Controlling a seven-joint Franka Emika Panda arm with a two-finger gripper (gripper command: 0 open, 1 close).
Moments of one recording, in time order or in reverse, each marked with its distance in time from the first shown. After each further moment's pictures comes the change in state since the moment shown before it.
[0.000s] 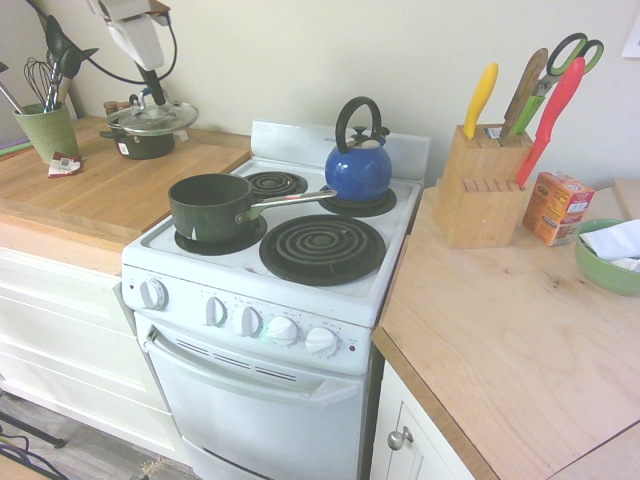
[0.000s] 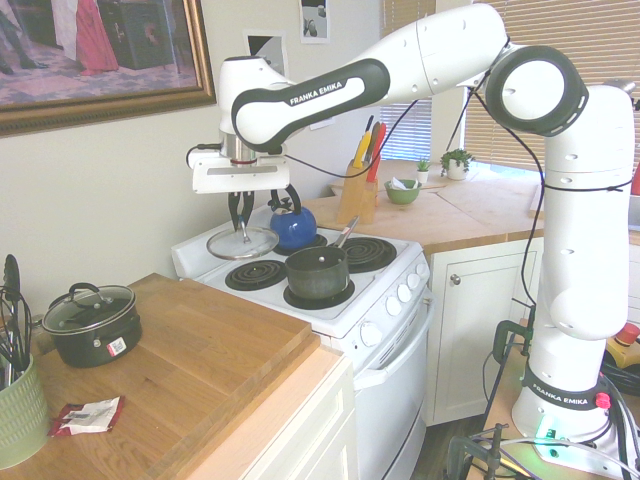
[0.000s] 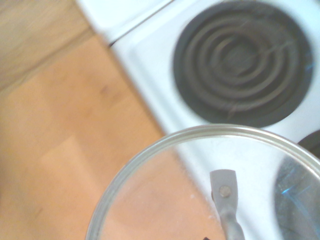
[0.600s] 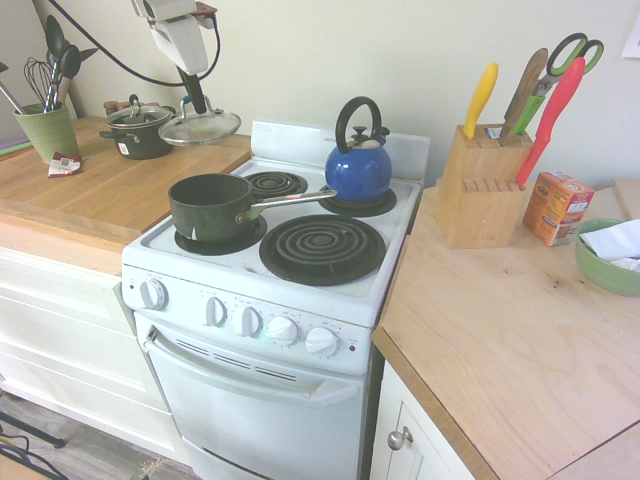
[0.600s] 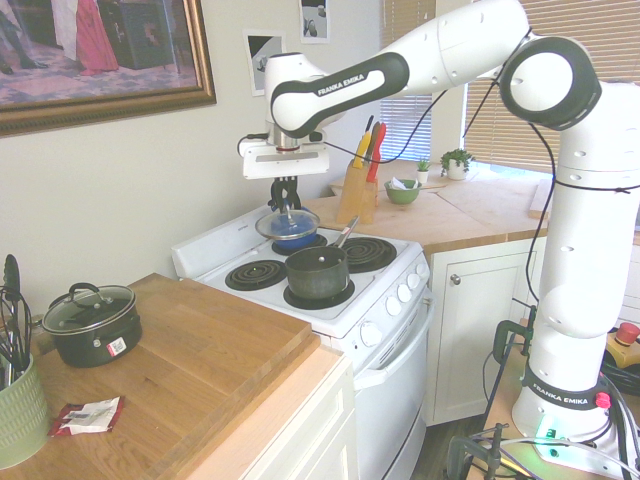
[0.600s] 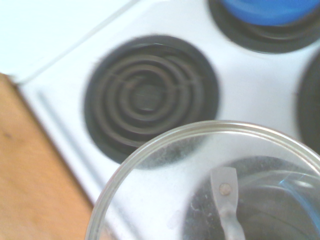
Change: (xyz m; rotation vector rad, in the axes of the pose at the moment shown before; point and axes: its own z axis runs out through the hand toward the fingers) arm 0.098 0.053 0.001 -0.068 0.035 0.045
